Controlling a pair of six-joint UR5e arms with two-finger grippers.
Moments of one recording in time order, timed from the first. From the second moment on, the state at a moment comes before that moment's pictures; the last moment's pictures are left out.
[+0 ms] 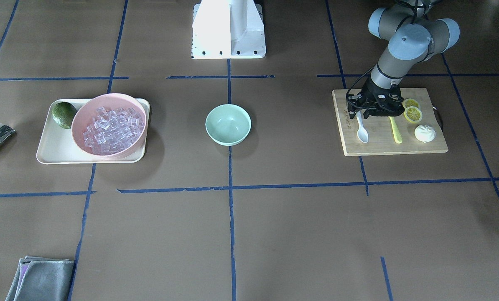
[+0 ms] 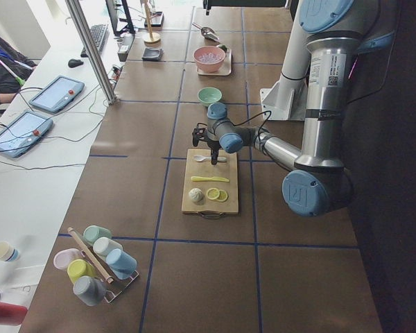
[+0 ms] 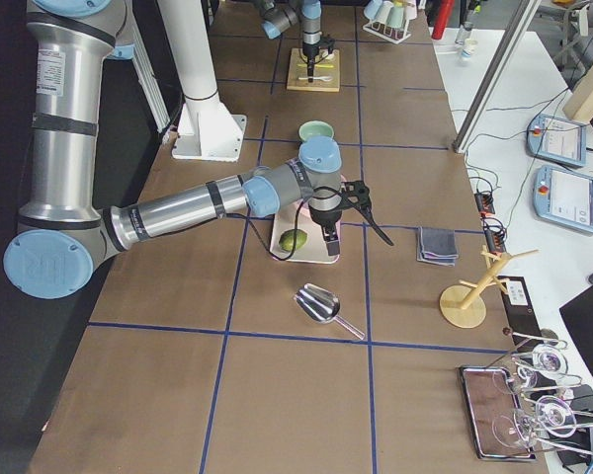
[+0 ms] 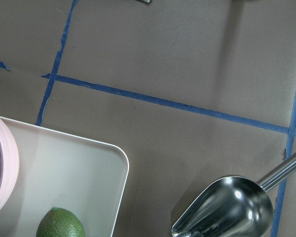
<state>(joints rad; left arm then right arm) -0.64 -1.61 -1.84 -2.00 -1.97 -1.10 1.27 -1.70 2.01 -1.42 2.27 0.30</state>
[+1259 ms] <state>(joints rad) -0.64 -1.94 -1.91 -1.71 -1.95 -1.11 1.27 -1.70 2.01 -1.42 2.27 0.31</state>
